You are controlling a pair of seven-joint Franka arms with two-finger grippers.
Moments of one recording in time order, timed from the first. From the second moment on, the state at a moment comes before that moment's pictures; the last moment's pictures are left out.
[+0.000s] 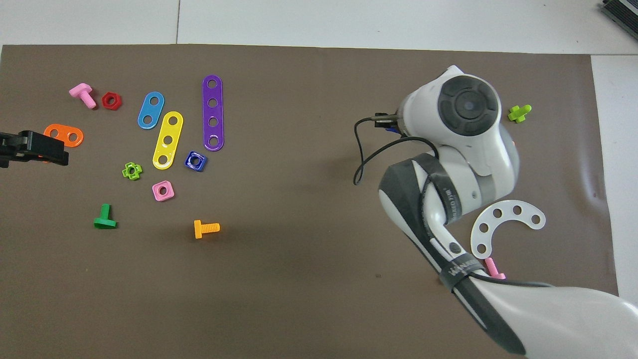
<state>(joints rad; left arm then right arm) -0.17 0.01 0.15 -1.57 0.00 1.57 0.01 0.34 0.30 -0.05 -1.70 -0.12 2.22 0.41</state>
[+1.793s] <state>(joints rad) -0.17 0.01 0.15 -1.57 0.00 1.57 0.01 0.03 0.04 -0.05 -1.84 0.03 2.02 0.06</state>
